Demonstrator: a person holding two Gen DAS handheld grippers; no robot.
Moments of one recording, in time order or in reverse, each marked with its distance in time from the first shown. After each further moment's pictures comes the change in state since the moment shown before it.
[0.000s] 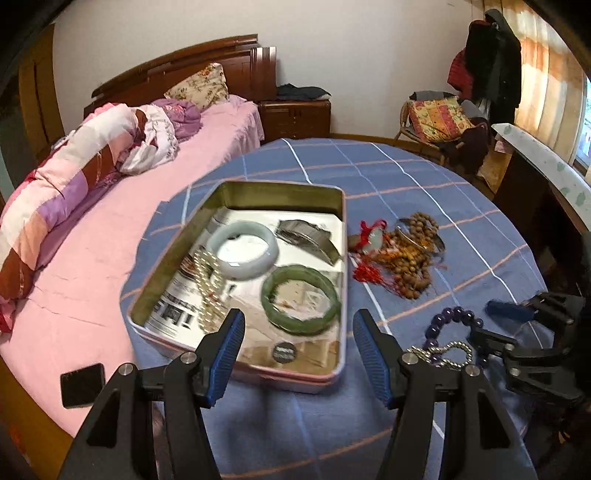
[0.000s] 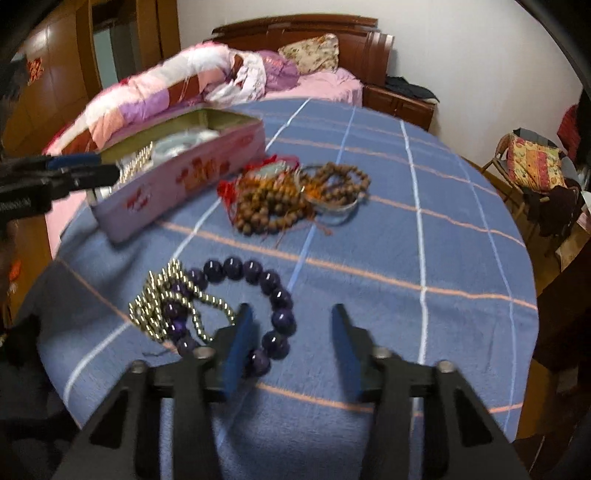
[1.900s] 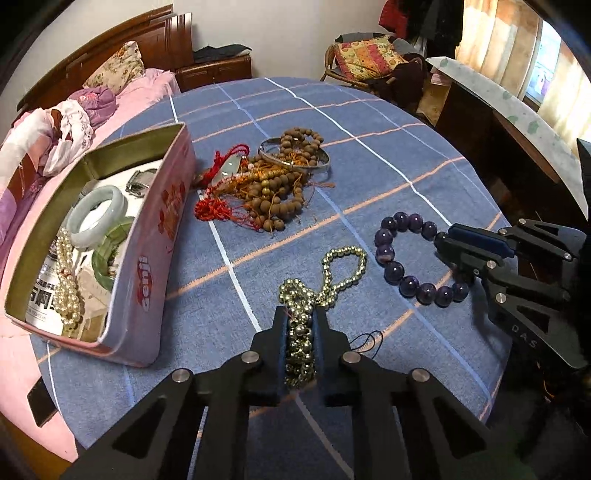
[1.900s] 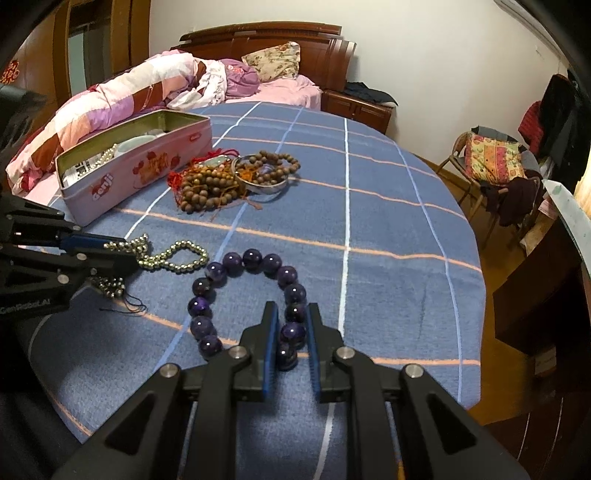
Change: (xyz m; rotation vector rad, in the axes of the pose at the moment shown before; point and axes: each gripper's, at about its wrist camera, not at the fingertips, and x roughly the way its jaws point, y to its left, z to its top) left arm 0.028 -0.093 -0.027 0.173 0.180 -0.185; right arm -0.024 -0.027 -0.028 0.064 -0.048 -0.150
